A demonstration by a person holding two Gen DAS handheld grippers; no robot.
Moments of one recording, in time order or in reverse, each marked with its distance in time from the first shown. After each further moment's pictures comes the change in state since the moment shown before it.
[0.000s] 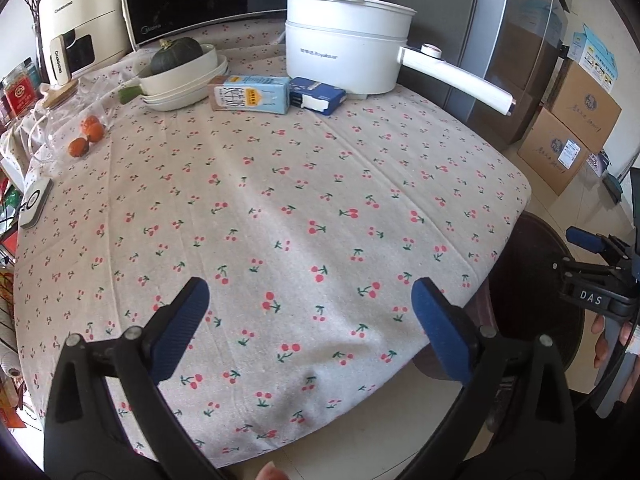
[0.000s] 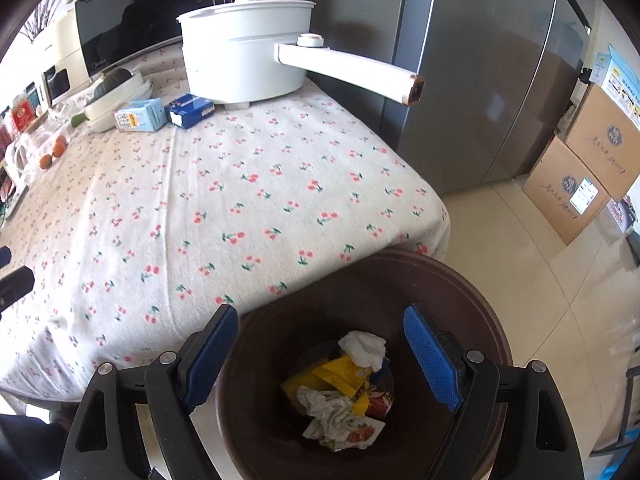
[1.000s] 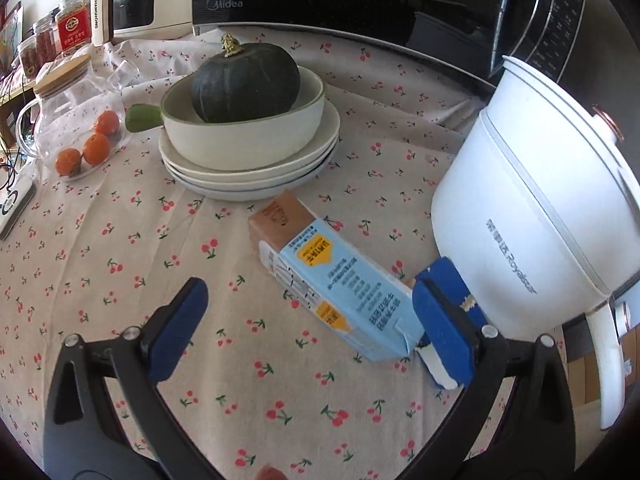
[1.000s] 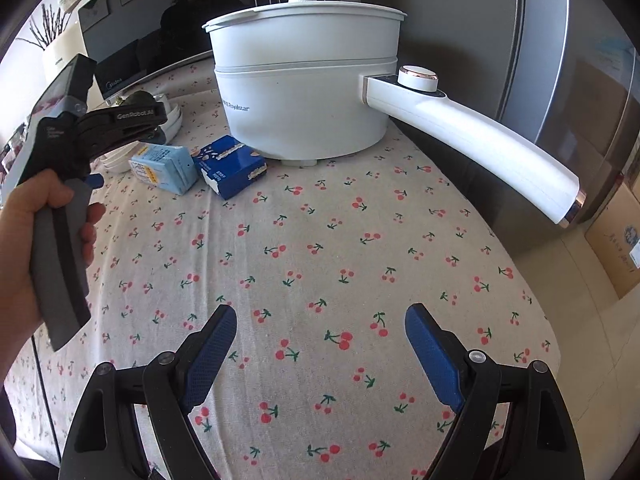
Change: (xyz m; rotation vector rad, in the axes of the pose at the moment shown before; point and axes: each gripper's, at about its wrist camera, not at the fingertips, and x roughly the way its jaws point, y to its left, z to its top) left arm 0.179 0.061 0.199 -0.519 -0.058 0.271; right arm 0.087 0.057 0.116 -0.060 -0.031 0.167
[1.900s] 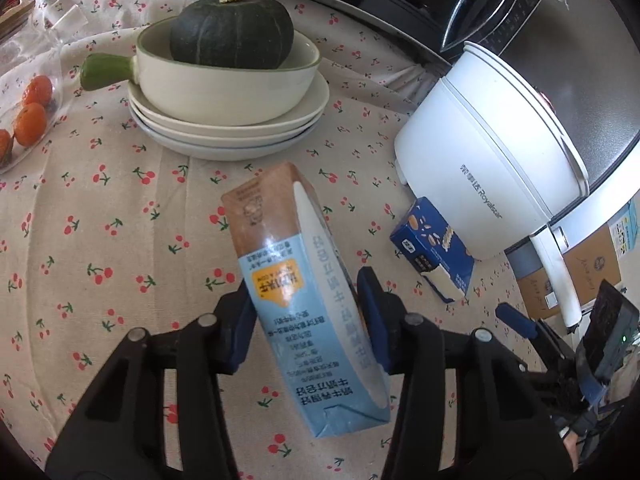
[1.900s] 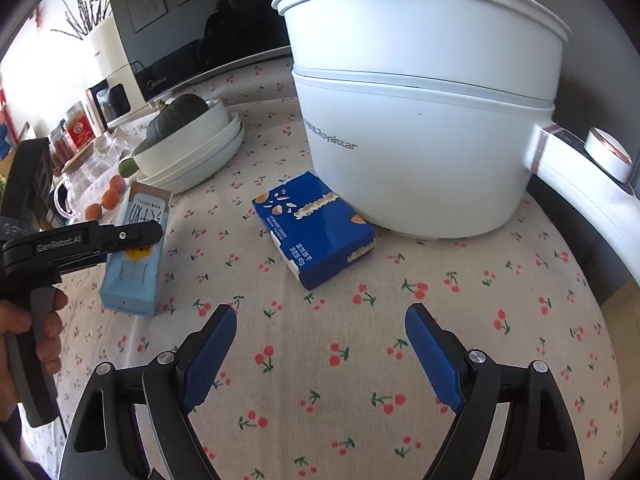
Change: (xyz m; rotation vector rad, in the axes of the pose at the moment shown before) left arm 0.001 0.088 -0.005 0.146 0.146 -0.426; right arm 0.079 0.060 0.072 -0.129 -0.046 0.234
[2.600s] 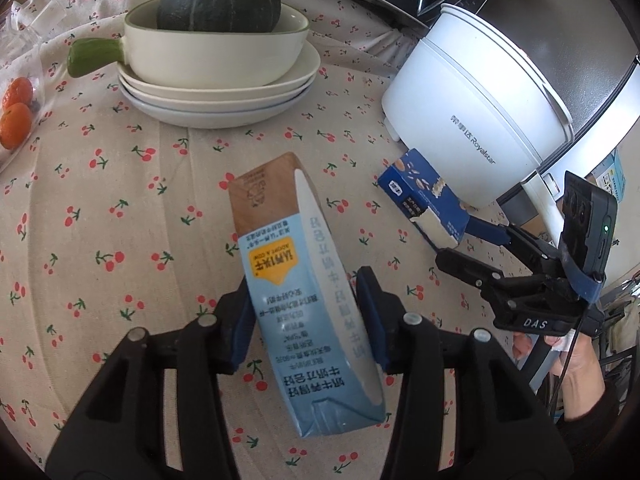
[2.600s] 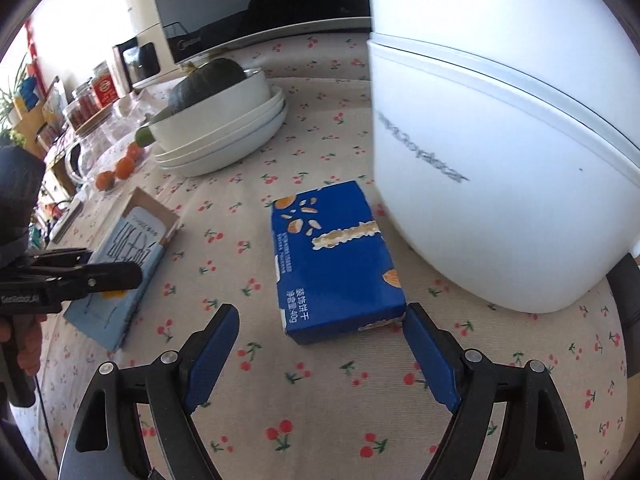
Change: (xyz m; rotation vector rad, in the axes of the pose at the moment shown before) left arm 0.003 0.013 -0.010 0.103 0.093 -0.055; right arm 0.043 0.026 0.024 -0.174 0.065 0.099
